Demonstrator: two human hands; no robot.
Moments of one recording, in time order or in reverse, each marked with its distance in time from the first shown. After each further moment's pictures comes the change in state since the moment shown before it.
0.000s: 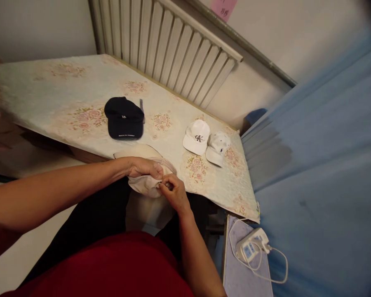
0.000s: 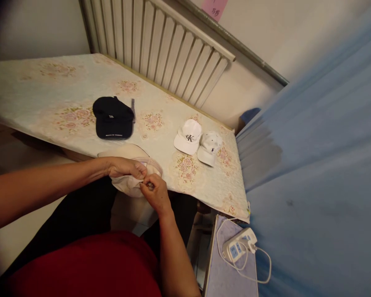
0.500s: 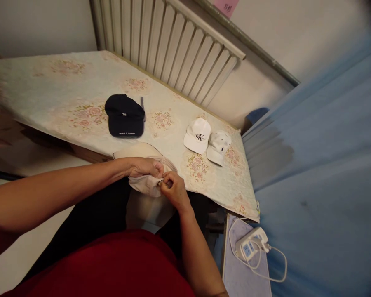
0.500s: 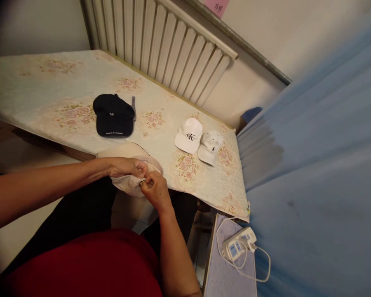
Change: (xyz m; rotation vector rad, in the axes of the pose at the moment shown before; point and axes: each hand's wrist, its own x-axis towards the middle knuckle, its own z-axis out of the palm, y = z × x) left_hand 0.010 -0.017 -0.009 0.015 0.046 0.097; right_hand 0.007 0.005 0.004 -0.113 0.032 -0.031
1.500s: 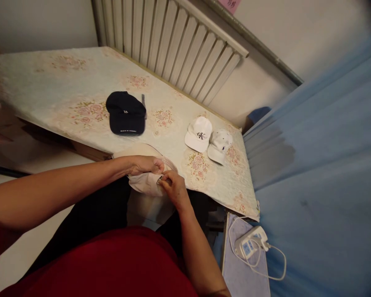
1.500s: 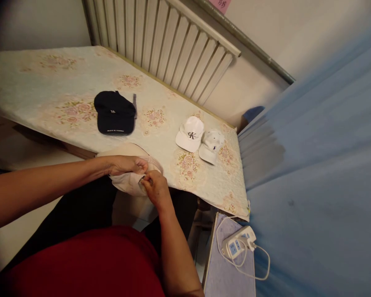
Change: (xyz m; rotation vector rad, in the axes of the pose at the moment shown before) left_hand -0.004 0.003 0.004 0.029 0.068 0.000; right_hand -0.003 0.006 0.000 -0.042 -0.089 0.035
